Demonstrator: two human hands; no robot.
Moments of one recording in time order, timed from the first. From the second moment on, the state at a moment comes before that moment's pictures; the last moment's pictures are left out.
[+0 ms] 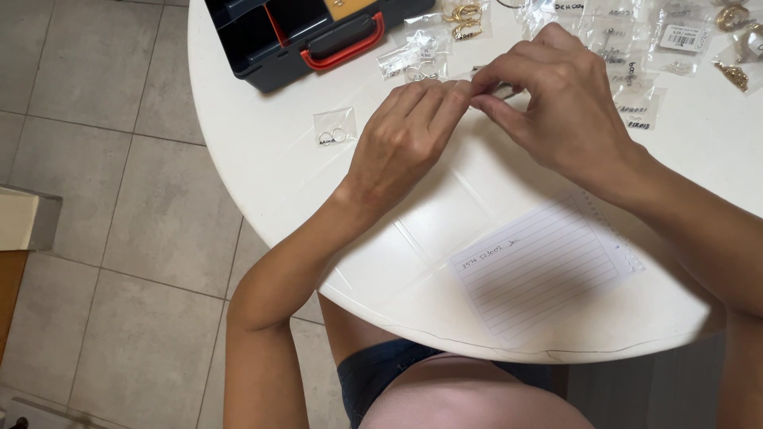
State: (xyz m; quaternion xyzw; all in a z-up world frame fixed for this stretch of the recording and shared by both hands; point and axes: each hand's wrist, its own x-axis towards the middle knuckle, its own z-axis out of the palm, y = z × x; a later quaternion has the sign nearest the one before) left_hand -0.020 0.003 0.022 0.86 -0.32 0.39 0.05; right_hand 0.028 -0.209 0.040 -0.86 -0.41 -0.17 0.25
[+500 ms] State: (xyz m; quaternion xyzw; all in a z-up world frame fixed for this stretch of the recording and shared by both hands) left_hand -0.023 0.006 0.026 0.85 -0.32 0.41 0.06; right_hand 0.015 -0.204 0.048 -0.85 -0.40 -0.18 0.29
